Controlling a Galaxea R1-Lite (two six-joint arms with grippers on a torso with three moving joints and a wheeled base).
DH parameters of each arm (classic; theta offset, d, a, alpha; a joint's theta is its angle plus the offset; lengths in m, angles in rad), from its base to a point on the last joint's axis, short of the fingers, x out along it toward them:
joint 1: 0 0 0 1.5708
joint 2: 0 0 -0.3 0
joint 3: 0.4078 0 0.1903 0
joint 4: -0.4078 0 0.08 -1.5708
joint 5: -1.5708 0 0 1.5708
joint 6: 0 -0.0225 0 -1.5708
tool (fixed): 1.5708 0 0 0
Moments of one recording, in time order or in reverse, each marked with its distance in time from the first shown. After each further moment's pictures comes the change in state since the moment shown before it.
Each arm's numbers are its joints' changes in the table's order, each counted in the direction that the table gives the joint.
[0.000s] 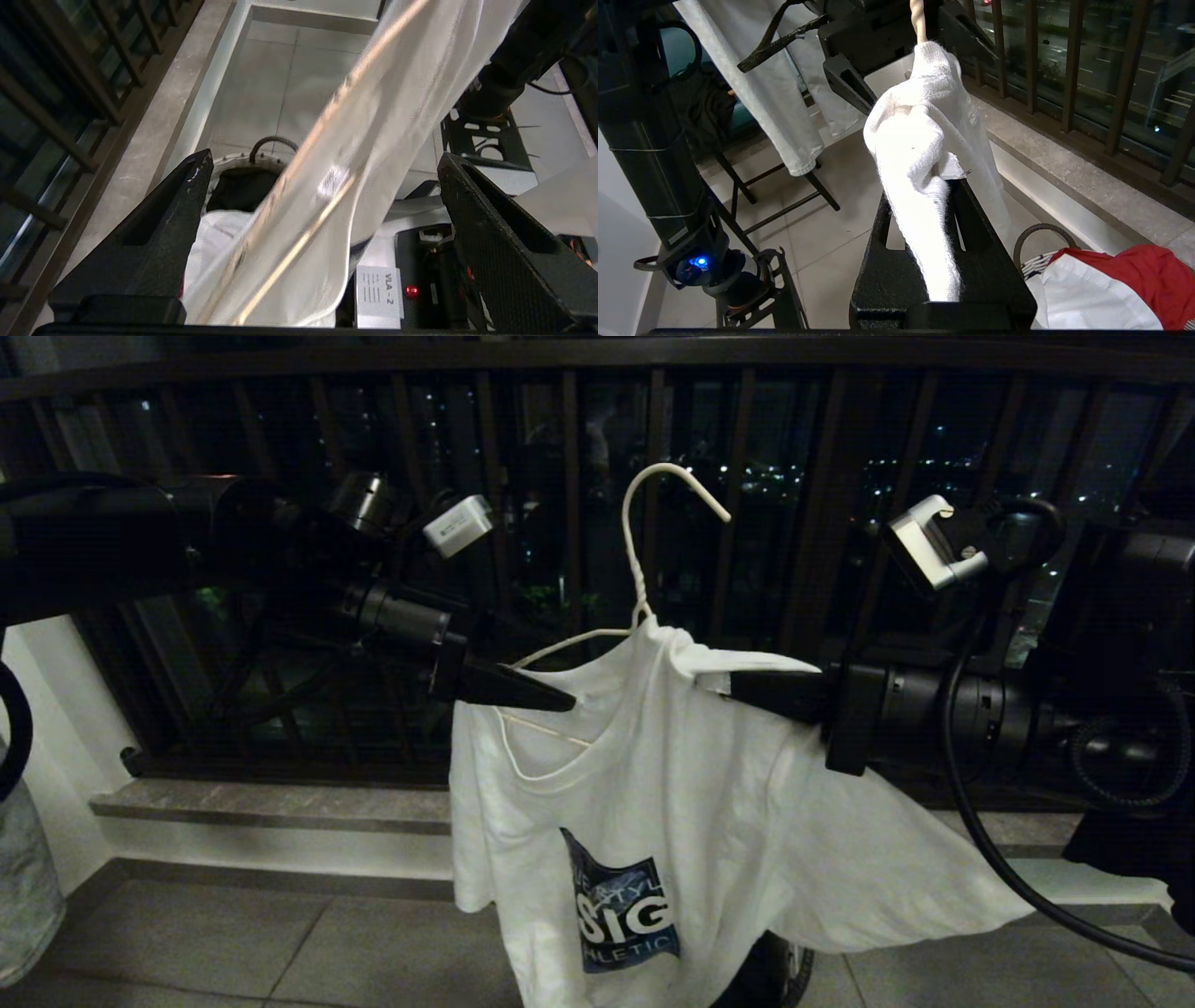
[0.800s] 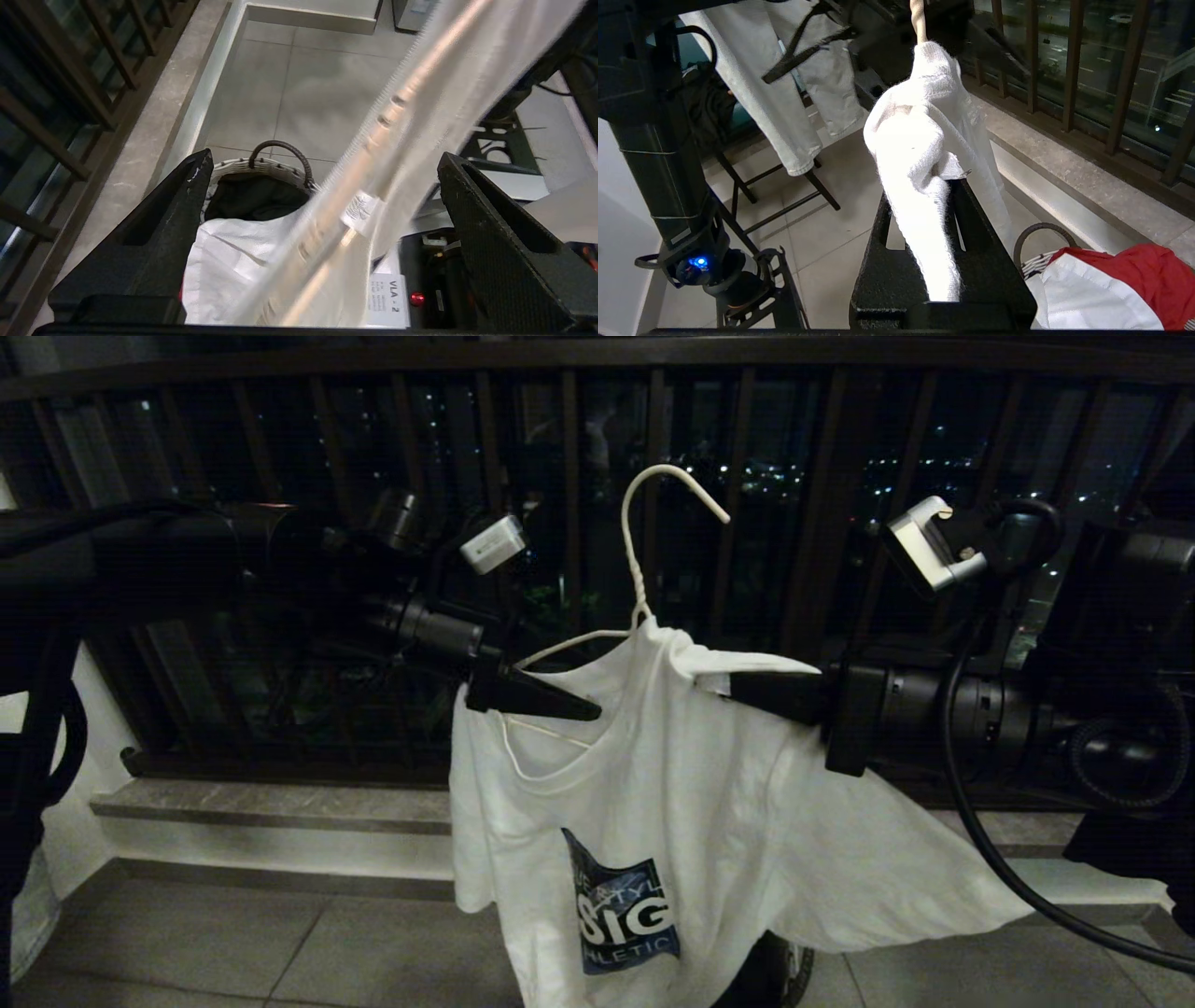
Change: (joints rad) left arm -0.032 -0.050 0.000 0.087 0.015 0.039; right arm 0.000 0.000 -0.001 0.000 0.000 0.000
